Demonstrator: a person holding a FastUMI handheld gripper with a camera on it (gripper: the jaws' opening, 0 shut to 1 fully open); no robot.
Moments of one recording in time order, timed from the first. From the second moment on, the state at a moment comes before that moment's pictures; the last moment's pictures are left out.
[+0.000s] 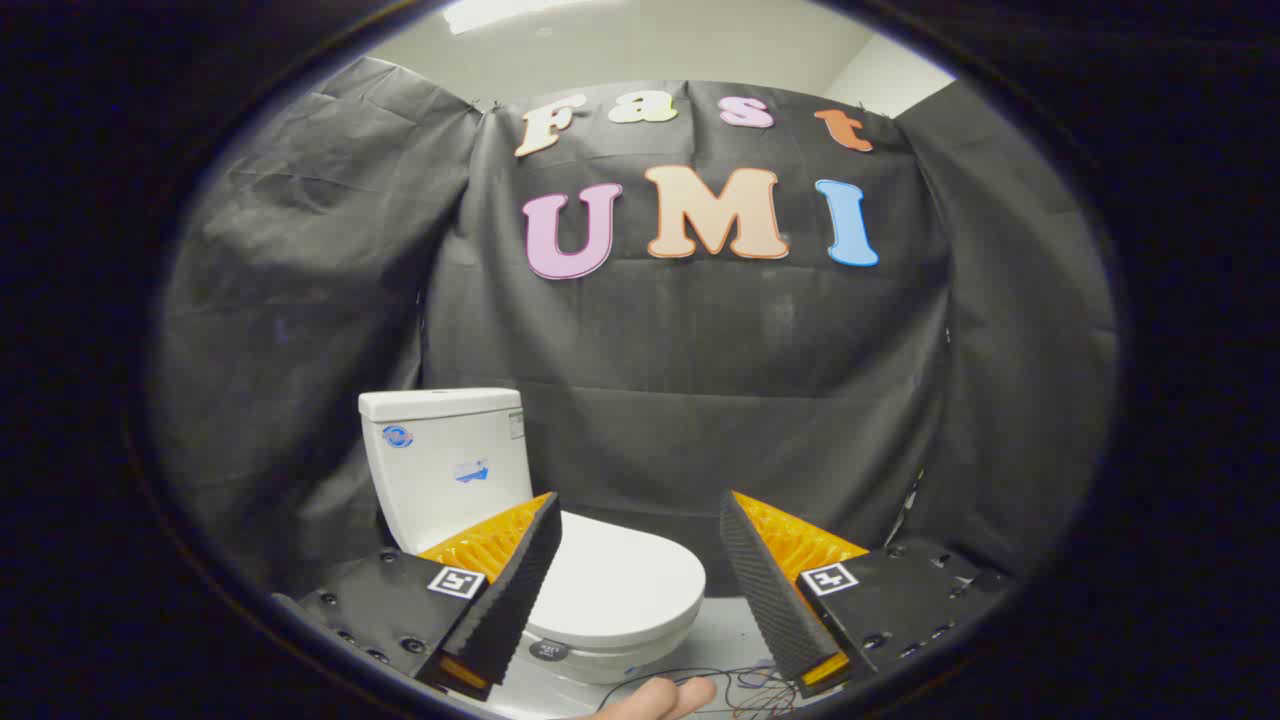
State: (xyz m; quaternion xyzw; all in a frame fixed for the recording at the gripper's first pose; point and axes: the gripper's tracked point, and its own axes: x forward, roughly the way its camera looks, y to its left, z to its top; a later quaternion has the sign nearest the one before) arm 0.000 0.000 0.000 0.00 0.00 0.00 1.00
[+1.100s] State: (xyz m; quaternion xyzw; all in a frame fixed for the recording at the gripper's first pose) arm 0.030 0.030 -0.036 0.07 0.00 0.00 1.00
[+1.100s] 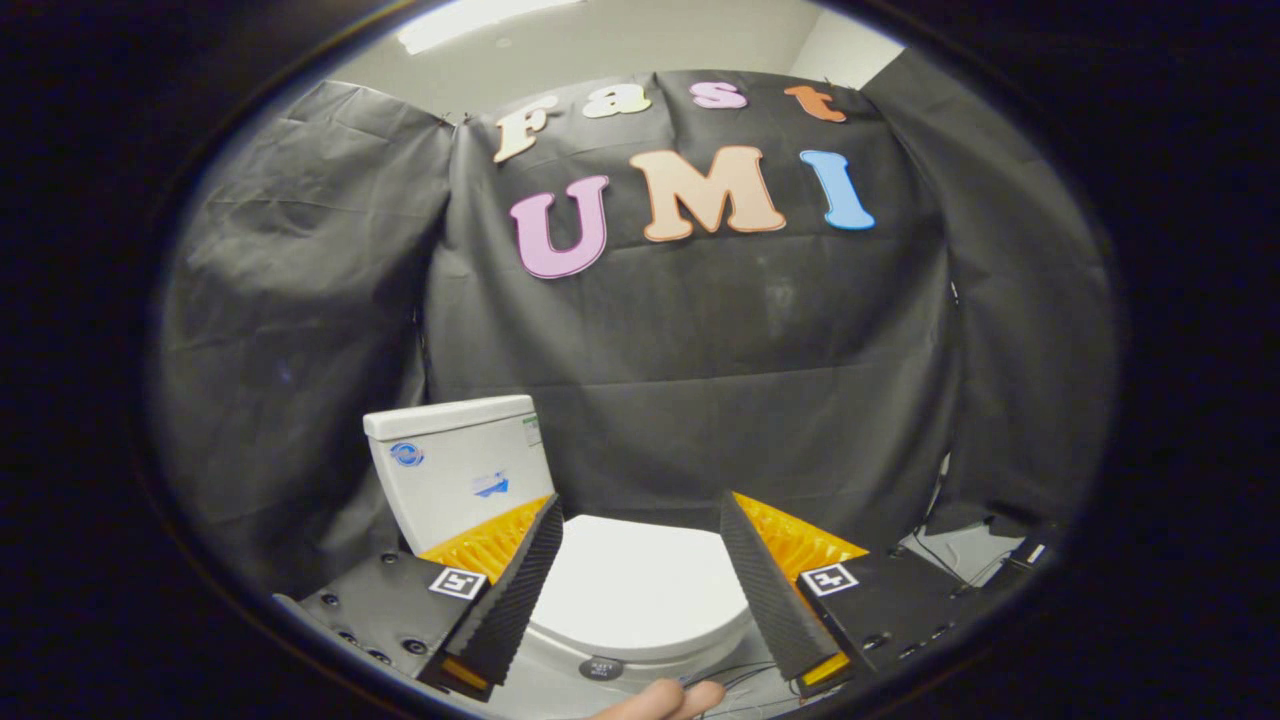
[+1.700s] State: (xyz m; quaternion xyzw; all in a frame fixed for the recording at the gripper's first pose) arm 0.037 0.050 -0.086 0.12 0.04 -0.02 0.99
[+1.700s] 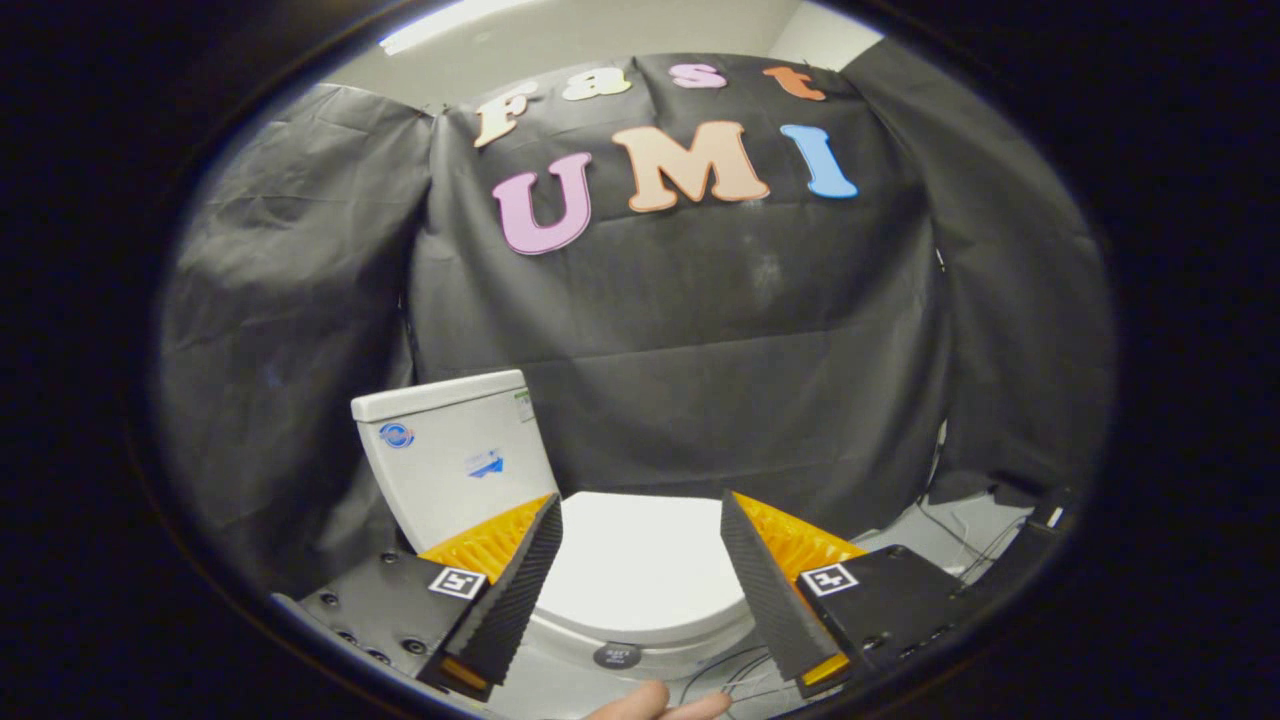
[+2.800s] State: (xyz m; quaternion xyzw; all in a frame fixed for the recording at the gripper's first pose) arm 0.025 0.046 -0.275 0.54 0.17 -0.15 0.81
